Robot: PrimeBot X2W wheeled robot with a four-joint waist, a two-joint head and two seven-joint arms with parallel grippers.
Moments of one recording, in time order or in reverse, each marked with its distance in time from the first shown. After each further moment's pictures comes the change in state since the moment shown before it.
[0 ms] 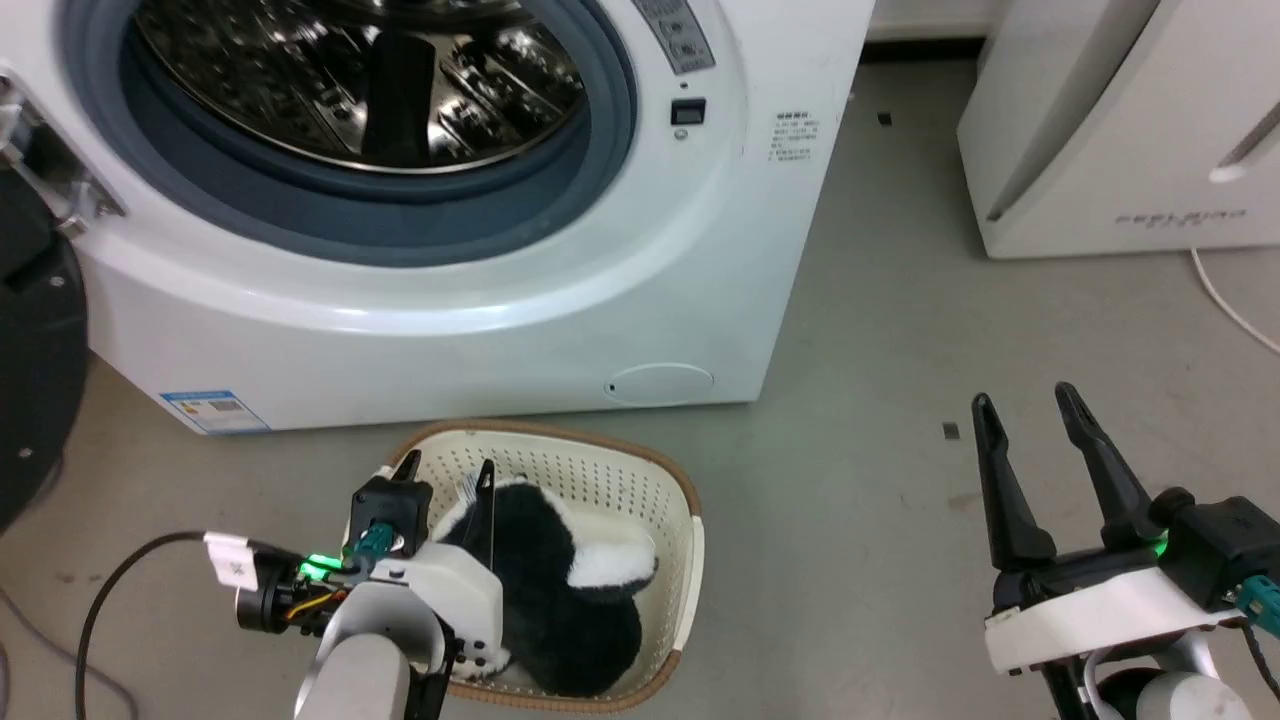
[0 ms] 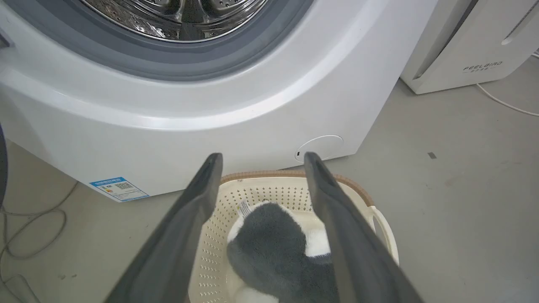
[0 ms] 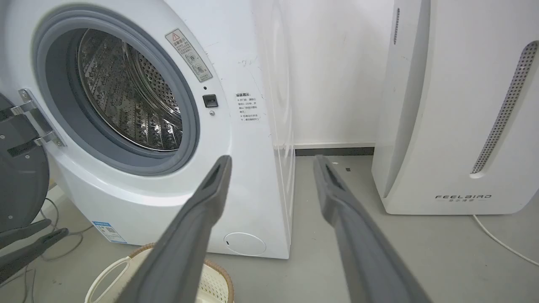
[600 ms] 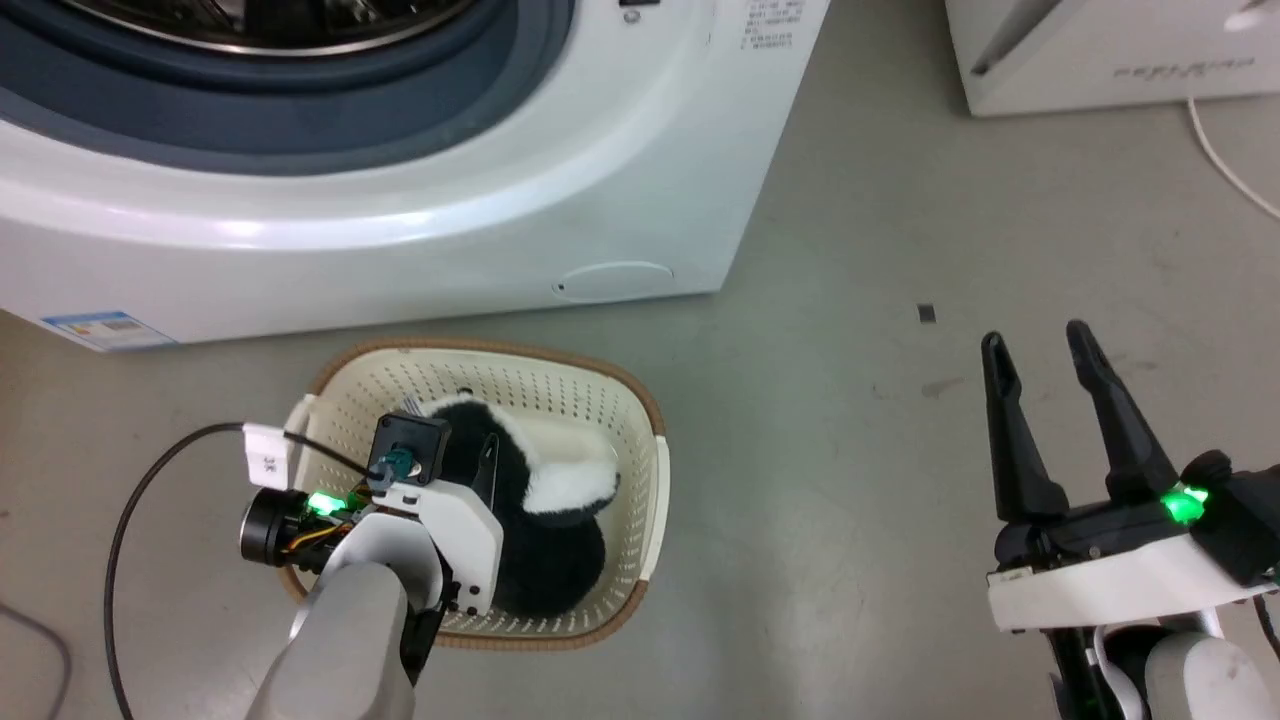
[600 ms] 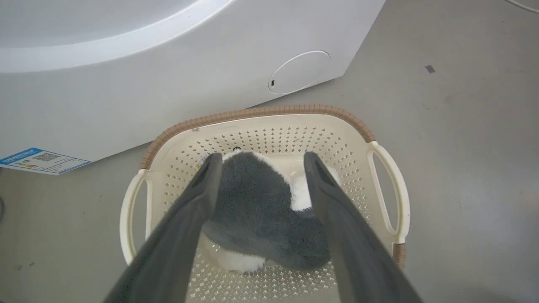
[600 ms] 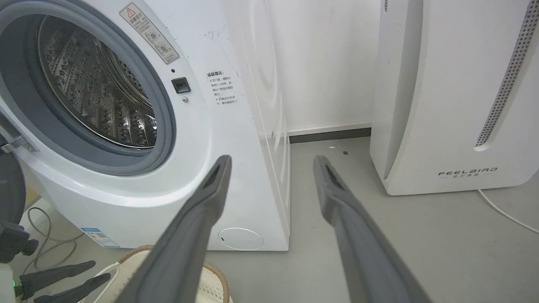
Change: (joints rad) left arm -0.189 0.042 -0.064 0.220 -0.006 -0.035 0.083; right arm -0.060 0.000 0.023 -0.046 0.068 0.000 -0.036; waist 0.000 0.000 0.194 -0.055
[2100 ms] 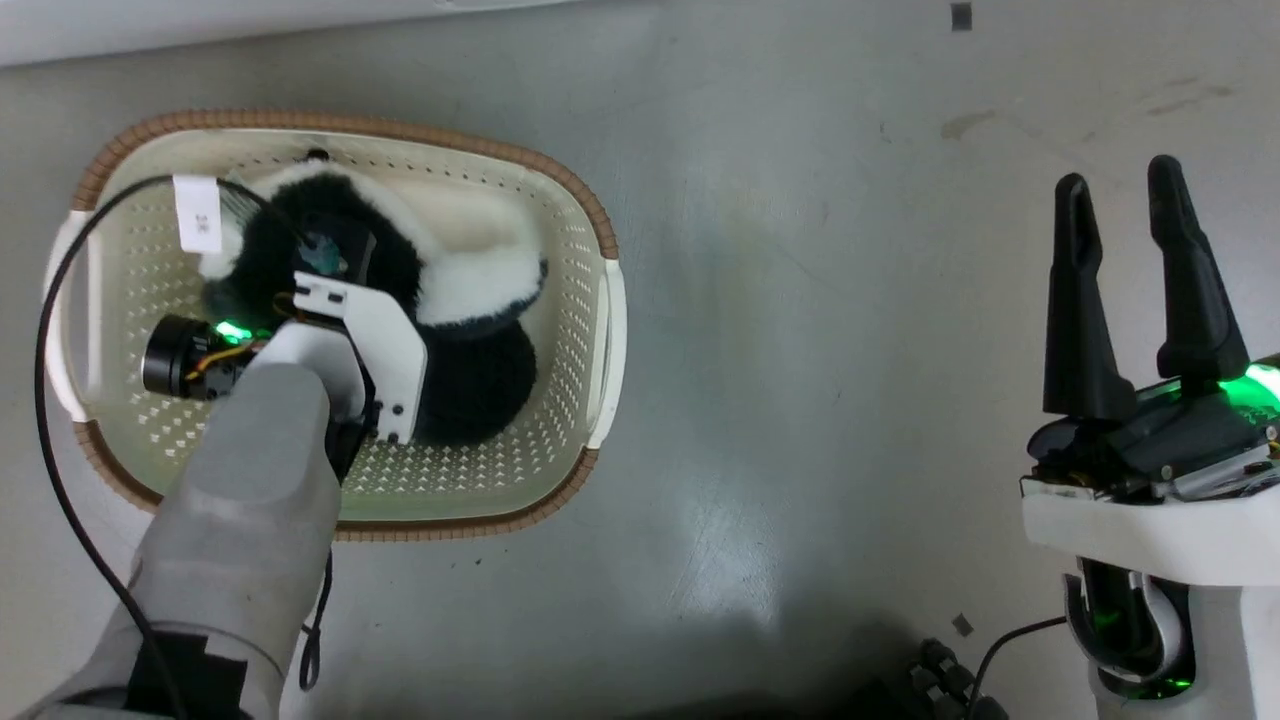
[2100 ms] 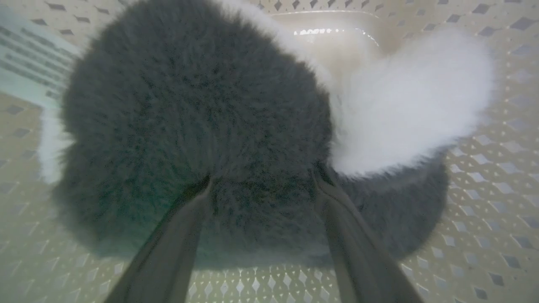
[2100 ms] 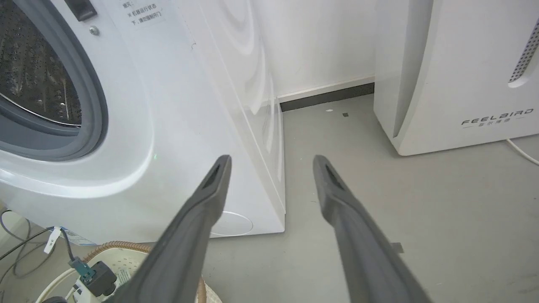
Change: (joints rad) left arm -0.464 0.089 -0.110 0.445 -0.085 -0.021 0.165; right arm -0.156 0.000 0.031 -0.122 0.109 0.000 -0.095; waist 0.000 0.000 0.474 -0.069
